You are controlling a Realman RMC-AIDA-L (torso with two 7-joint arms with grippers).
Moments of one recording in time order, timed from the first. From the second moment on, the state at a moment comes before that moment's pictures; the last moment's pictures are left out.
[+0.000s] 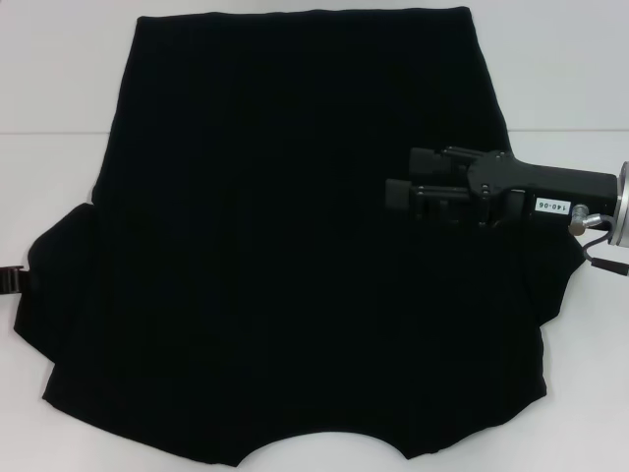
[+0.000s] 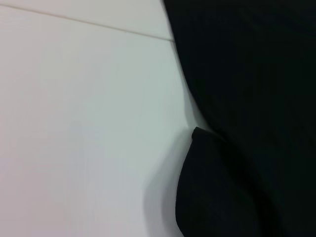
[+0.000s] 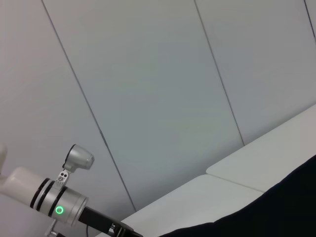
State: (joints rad) left arm -0.51 -2.02 0.52 0.83 2.52 1.14 -2.21; right arm 0.66 2.08 -0.70 -0.67 -1.86 -1.53 1.61
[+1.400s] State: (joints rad) left arm -0.48 -2.01 0.35 0.89 2.53 1.17 -2.22; right arm 0.67 2.08 -0.70 -0.67 -1.85 -1.53 1.60
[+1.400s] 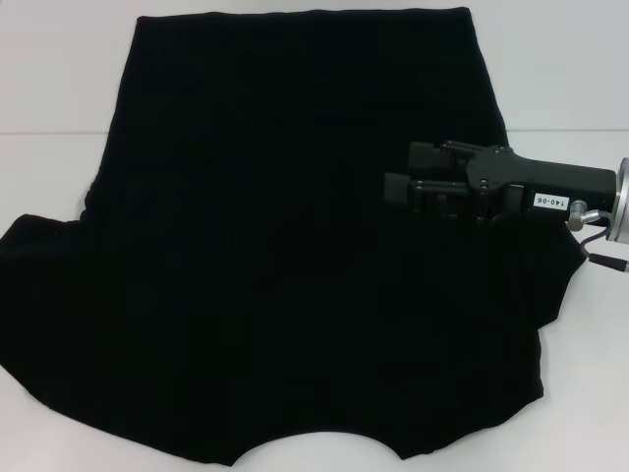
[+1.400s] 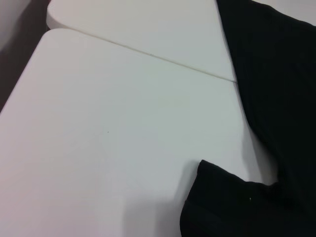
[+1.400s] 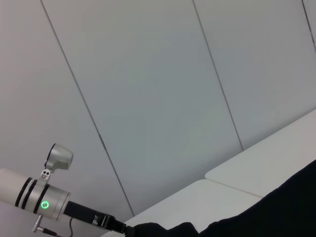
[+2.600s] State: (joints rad) left arm -0.65 -2.09 0.57 0.82 2.32 1.35 -2.05; right arm 0.63 2.06 -0.67 -0.67 -1.81 -1.55 1.65
